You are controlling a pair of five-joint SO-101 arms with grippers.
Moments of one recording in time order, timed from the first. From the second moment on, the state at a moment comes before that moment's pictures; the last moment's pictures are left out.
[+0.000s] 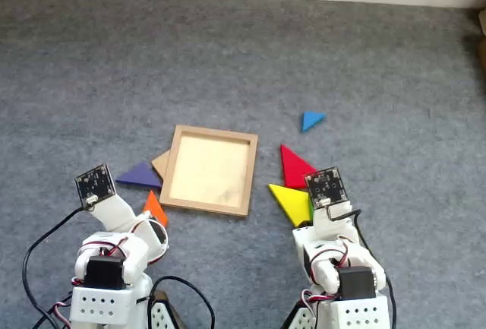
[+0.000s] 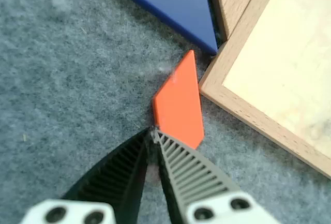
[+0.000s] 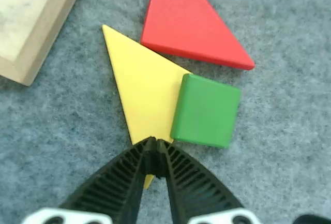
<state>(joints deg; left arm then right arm) -2.7 -101.5 96.0 77.2 37.3 -11.3 -104.1 96.0 71.0 13.7</state>
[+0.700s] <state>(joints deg) -2.7 -101.5 96.0 77.2 37.3 -11.3 -104.1 96.0 71.0 13.7</state>
